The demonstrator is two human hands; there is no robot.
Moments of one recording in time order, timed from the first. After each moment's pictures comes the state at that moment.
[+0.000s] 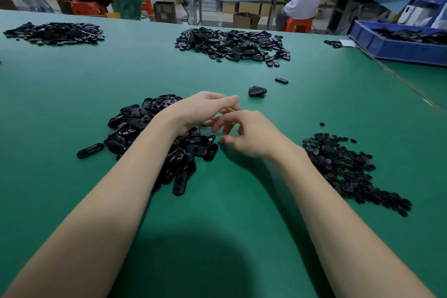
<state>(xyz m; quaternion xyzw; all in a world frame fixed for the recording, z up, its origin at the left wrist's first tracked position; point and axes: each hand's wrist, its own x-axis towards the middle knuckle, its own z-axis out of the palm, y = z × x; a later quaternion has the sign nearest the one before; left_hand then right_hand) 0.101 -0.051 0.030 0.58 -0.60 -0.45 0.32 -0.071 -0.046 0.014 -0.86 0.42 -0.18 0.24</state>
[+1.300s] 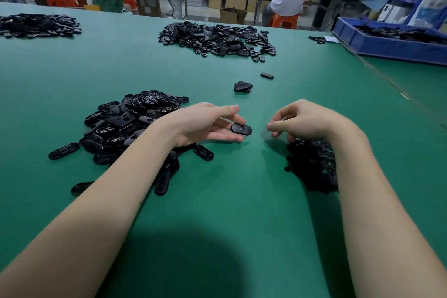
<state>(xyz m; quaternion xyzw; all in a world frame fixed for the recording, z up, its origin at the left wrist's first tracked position) 0.067 -0.043 0.016 0.48 -0.45 -0.67 0.34 -0.176 -0.073 0.046 -0.75 0.58 -0.07 0.30</state>
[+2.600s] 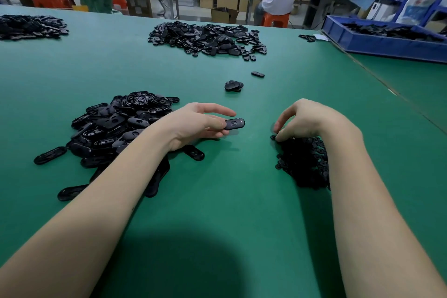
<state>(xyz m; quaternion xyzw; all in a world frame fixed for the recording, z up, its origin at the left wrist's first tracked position) 0.063 -0.040 0.009 0.49 -0.50 -0.61 0.39 -0.190 -0.076 0.044 -0.70 0.68 -0.04 0.21</state>
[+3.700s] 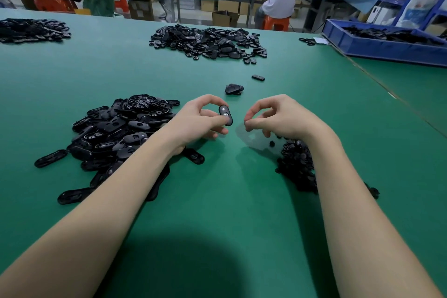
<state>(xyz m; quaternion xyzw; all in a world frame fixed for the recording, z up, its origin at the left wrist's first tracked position) 0.055 -0.037 0.011 0.53 -0.54 -0.49 0.43 -0.158 -0.066 0.041 -0.75 0.53 -0.20 0.35</state>
